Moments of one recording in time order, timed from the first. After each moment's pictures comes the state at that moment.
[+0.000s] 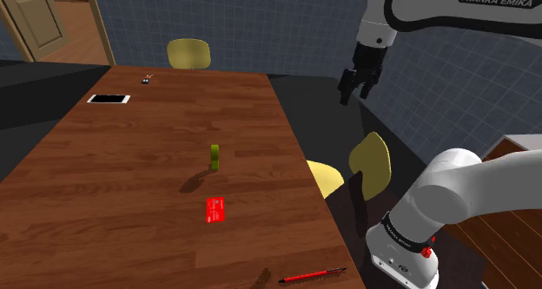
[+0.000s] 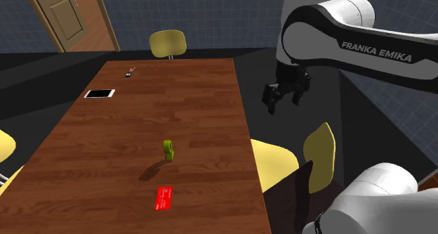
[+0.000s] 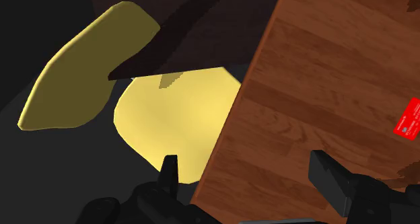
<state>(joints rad) 0.02 -0.76 0.00 -2.40 -0.03 1.59 0.14</state>
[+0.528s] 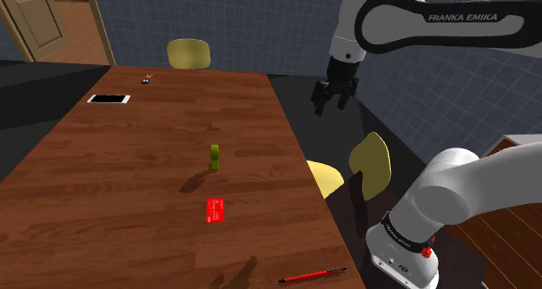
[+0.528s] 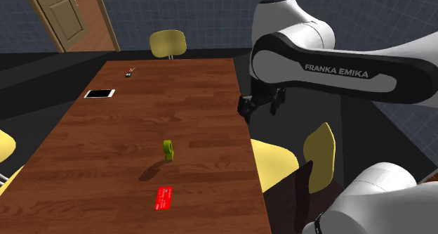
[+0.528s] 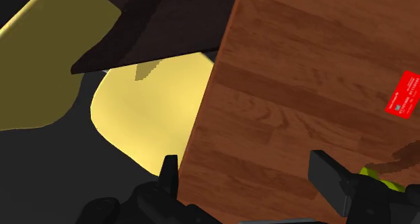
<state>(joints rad) 0.05 -0.66 0.12 -2.44 0.04 1.75 0.31</state>
